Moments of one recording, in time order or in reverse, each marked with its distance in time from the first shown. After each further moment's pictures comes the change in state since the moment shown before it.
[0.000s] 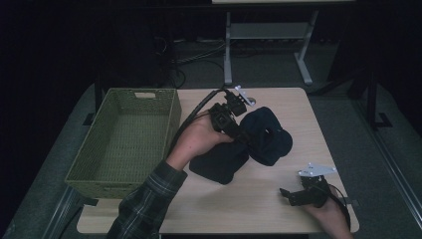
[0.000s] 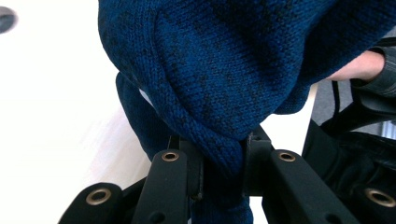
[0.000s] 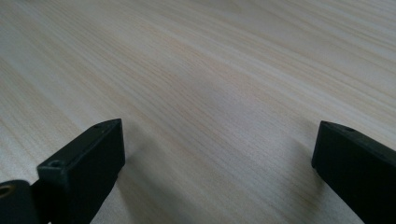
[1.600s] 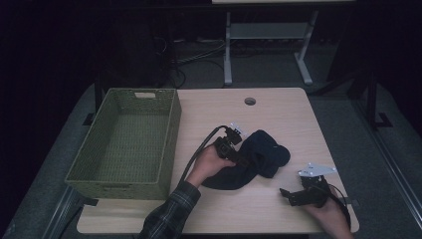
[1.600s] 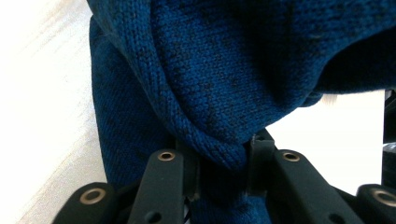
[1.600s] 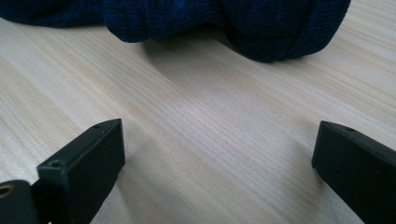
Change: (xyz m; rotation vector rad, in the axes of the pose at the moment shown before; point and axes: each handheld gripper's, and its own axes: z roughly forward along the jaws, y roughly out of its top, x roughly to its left) left arm 0.061 -0.074 0.137 -0.027 -0.139 -0.149; right arm 0.000 0.000 0.000 0.001 0.003 -0.001
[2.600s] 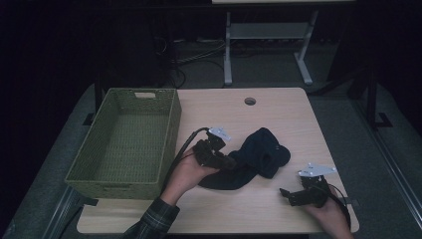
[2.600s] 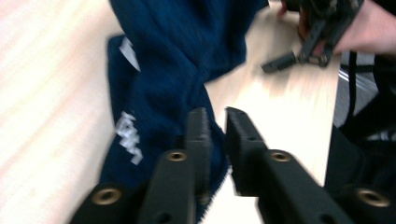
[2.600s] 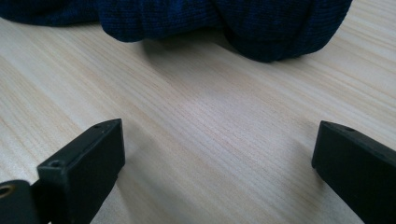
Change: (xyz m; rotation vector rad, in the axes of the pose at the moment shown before) left arm -0.058 -0.037 -0.074 -0.103 0.103 0.092; right arm 0.000 0.000 0.000 0.000 0.002 0.001
